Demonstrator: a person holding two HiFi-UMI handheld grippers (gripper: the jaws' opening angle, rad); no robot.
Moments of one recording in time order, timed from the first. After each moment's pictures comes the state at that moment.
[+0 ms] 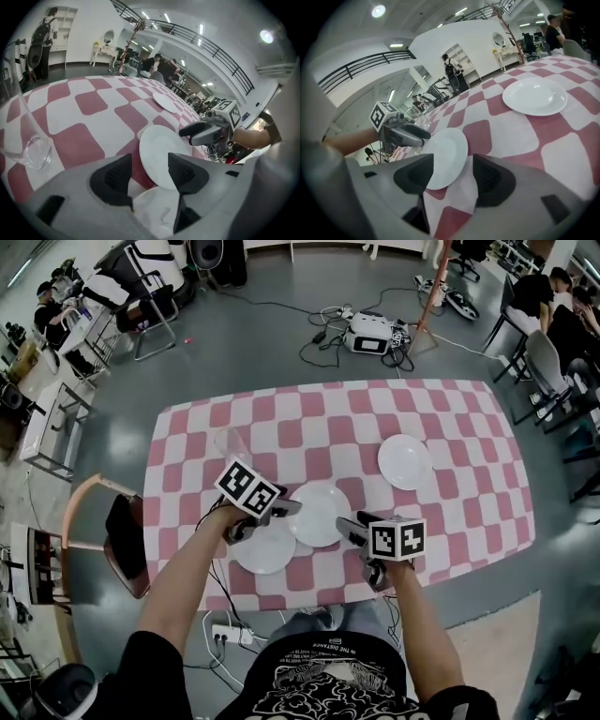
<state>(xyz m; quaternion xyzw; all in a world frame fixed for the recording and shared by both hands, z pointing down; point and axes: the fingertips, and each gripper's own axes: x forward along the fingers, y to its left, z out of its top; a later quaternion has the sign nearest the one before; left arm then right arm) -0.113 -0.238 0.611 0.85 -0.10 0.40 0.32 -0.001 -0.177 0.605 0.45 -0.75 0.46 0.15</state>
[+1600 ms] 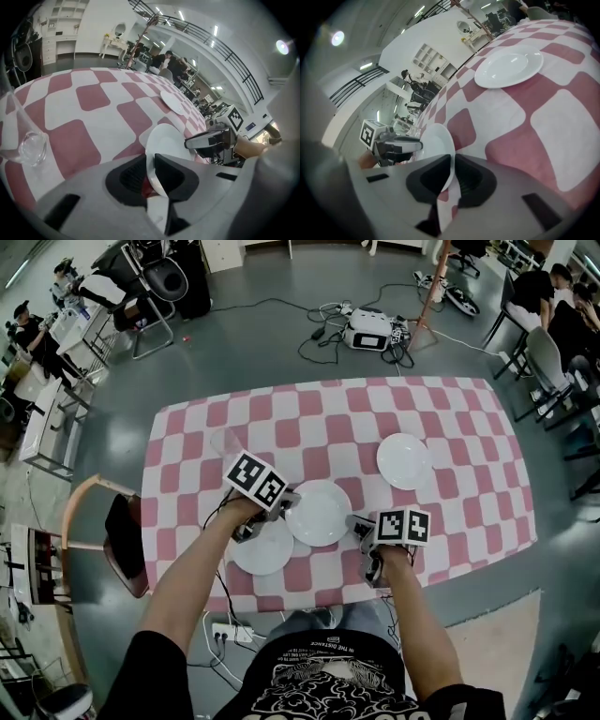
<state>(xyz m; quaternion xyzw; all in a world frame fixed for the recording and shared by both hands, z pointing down) -0.098 -0.245 0.621 0.82 -0.13 0.41 0.37 0.013 -0.176 0.628 0.46 -0.66 0.59 0.09</state>
